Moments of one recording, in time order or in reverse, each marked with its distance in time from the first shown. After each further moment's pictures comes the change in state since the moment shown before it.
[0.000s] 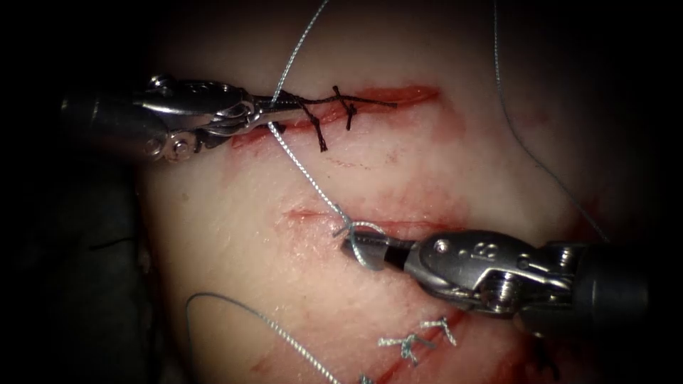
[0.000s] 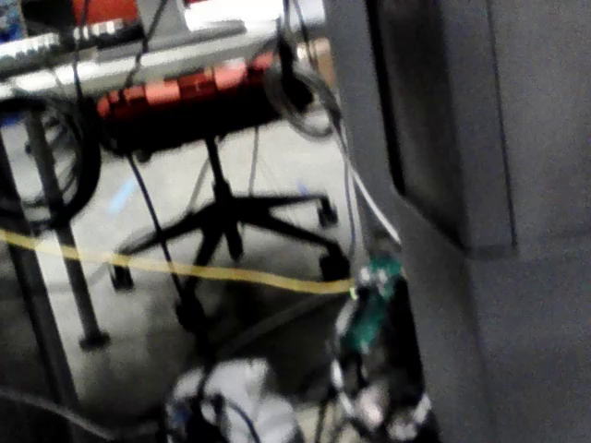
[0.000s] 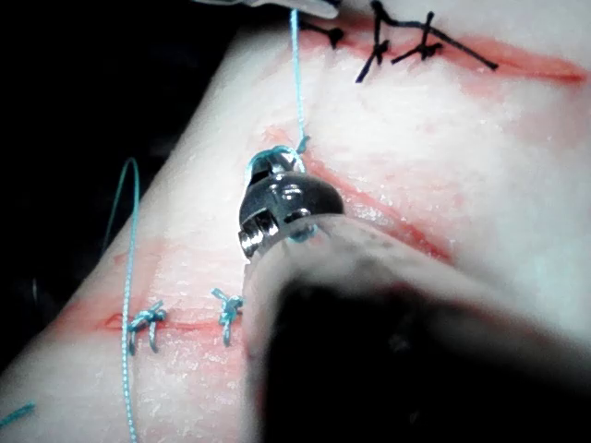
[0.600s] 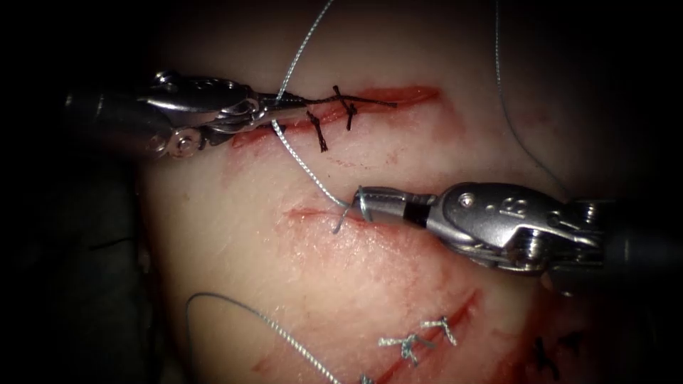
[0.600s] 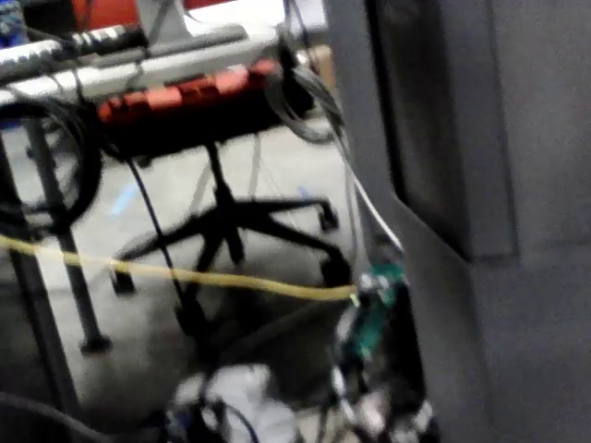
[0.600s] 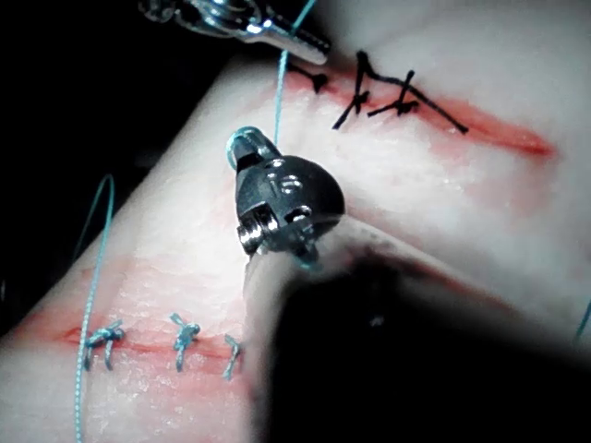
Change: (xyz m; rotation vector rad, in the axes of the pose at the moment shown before) right arm 0.004 0.002 -0.002 -0.156 0.185 -0.084; left arm 0.001 0.000 0.001 -0.028 0.005 0.051
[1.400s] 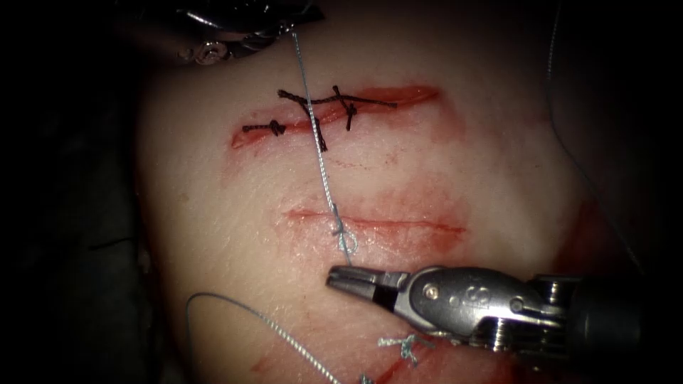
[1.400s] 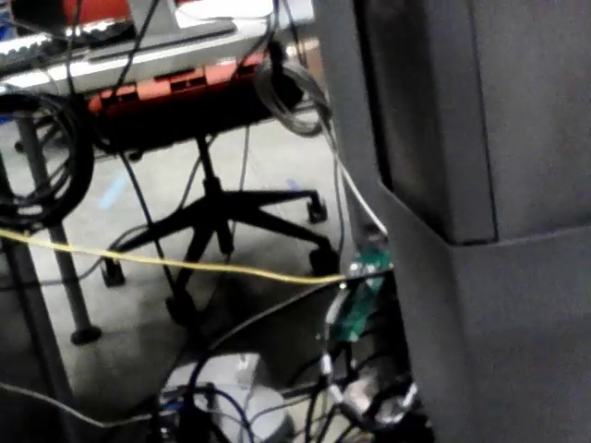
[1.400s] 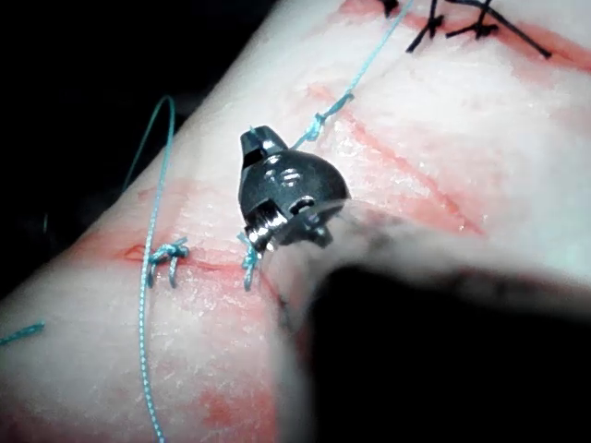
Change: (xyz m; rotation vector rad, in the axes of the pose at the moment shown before) right arm -0.005 -0.007 0.002 0.124 -0.094 -0.104; left arm 0.005 -0.007 0.005 0.317 0.031 0.484
